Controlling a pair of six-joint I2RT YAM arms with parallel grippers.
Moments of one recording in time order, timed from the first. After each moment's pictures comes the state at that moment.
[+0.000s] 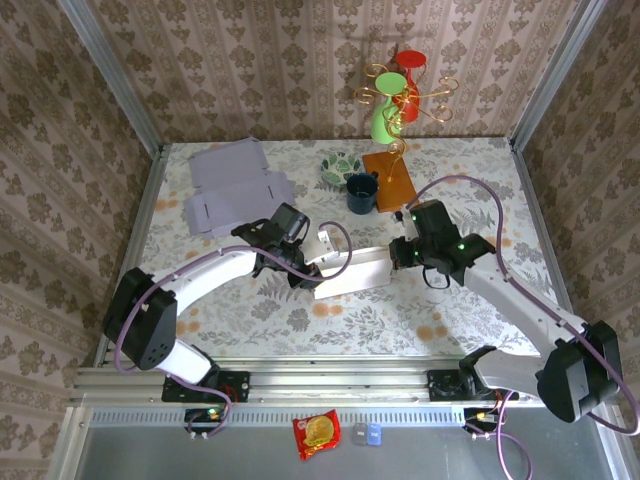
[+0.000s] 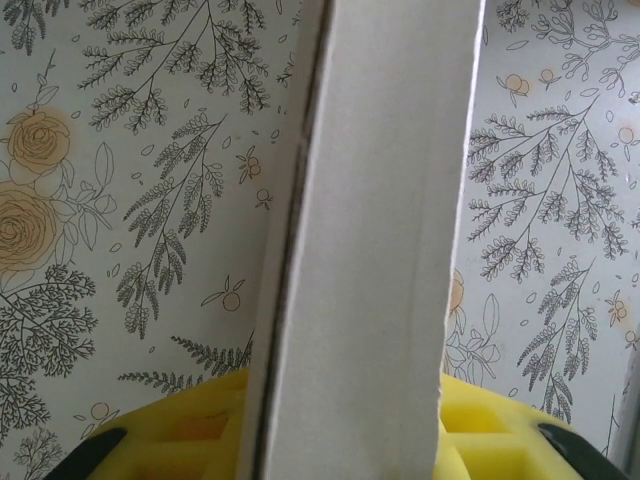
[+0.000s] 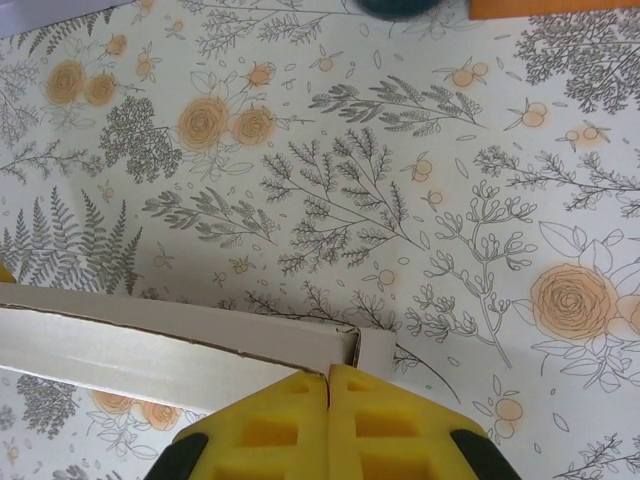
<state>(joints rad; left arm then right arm) -0.72 1.51 1.03 -0.62 0.39 0.44 0.44 1.18 0.88 -0.58 -0.08 0.29</state>
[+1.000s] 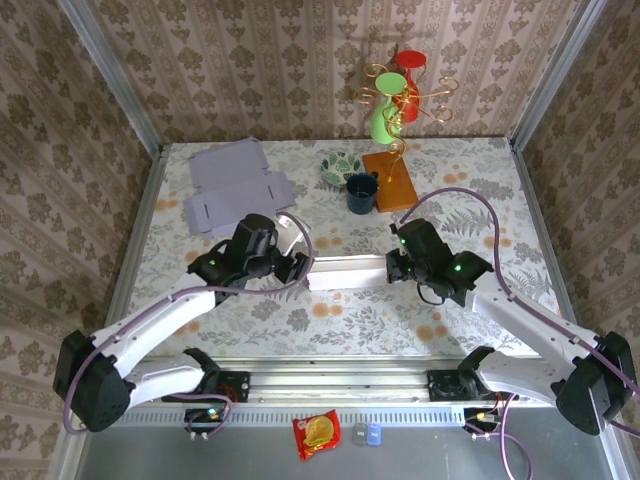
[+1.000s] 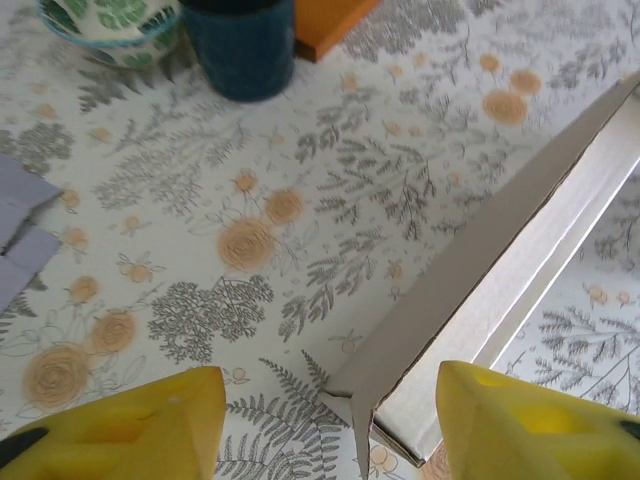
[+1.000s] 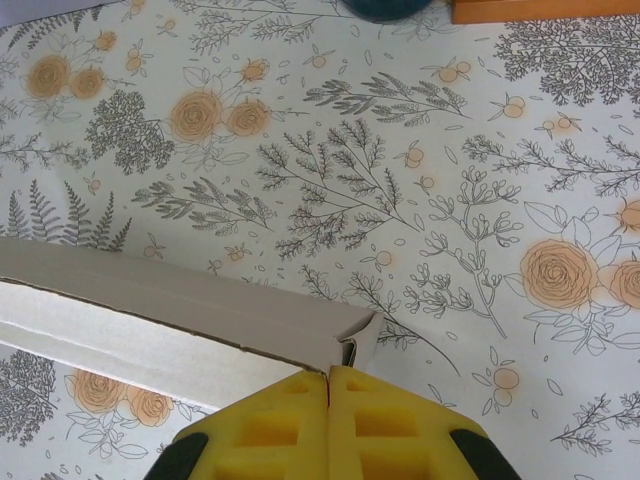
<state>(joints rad) -0.73 1.10 0.82 -0.38 0.12 0.02 0.61 1.09 0.83 -0.59 0.13 0.40</state>
